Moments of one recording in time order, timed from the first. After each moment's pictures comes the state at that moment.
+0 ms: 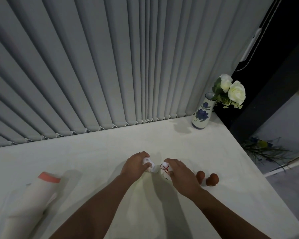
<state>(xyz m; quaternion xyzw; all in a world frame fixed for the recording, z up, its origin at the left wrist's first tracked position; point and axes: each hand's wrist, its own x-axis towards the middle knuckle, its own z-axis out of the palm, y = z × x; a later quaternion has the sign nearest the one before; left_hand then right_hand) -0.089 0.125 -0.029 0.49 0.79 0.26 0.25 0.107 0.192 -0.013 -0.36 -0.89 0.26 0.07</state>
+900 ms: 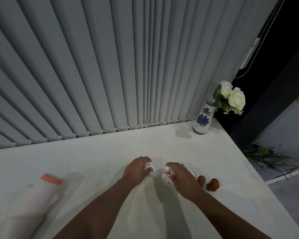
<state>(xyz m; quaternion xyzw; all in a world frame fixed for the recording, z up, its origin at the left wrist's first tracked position) -0.088 0.121 -0.030 0.51 0.79 0.24 0.25 0.108 0.199 -0.017 -0.32 -0.90 0.28 0.11</state>
